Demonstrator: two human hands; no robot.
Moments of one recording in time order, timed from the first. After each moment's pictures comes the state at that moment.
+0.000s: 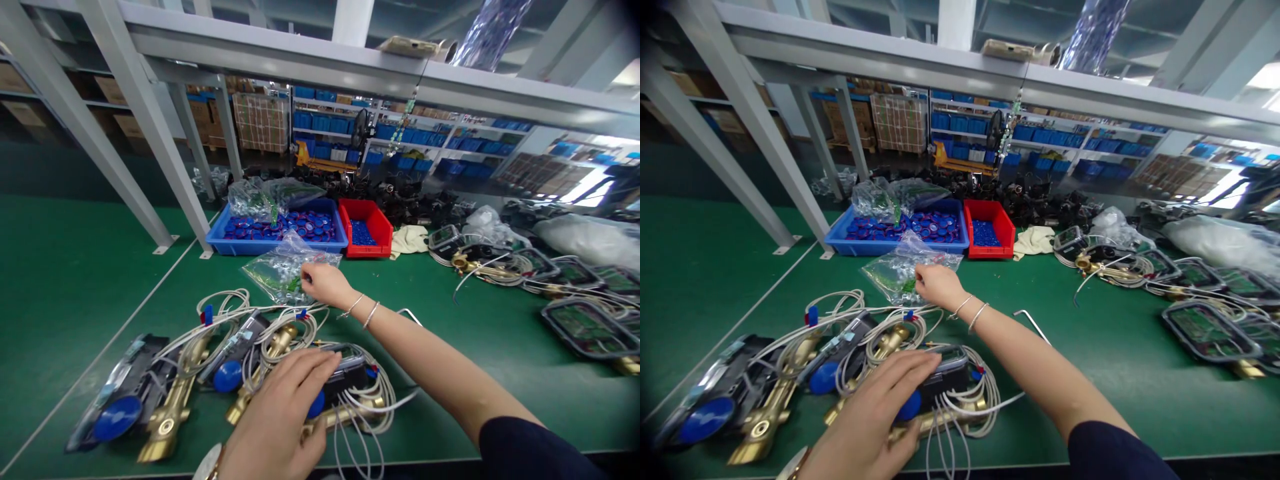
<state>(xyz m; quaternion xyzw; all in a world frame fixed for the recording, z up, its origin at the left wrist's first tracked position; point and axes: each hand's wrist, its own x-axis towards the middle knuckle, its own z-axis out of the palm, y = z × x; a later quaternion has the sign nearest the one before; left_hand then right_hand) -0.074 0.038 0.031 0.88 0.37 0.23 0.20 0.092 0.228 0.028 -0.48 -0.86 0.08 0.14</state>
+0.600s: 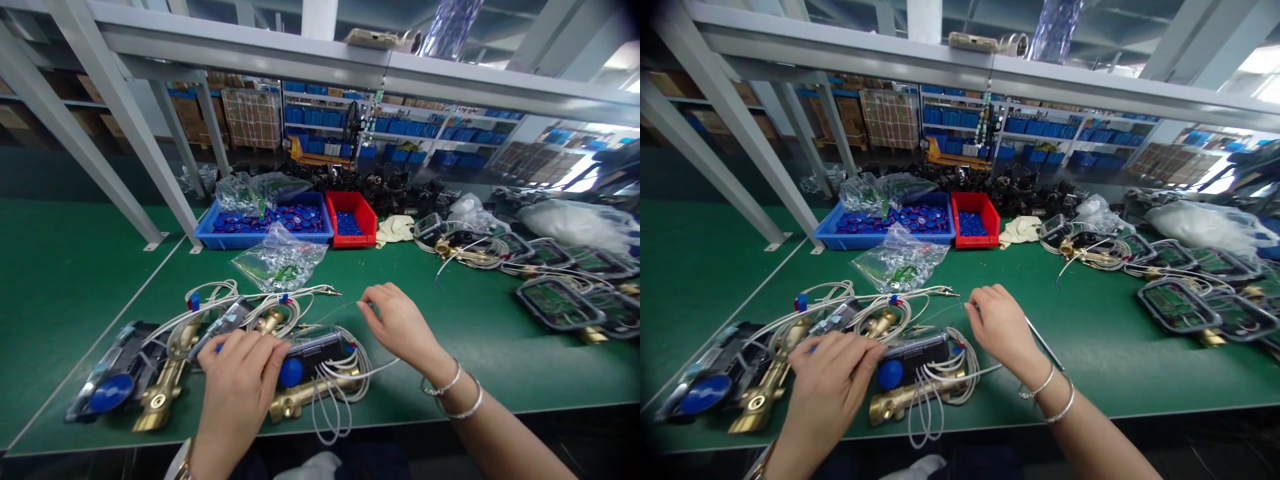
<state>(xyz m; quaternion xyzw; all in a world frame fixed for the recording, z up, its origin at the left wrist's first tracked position) -0.068 0.029 0.055 0.80 0.50 0.34 -0.01 0.208 0.078 0.067 -0.57 -0.78 0.07 0.25</state>
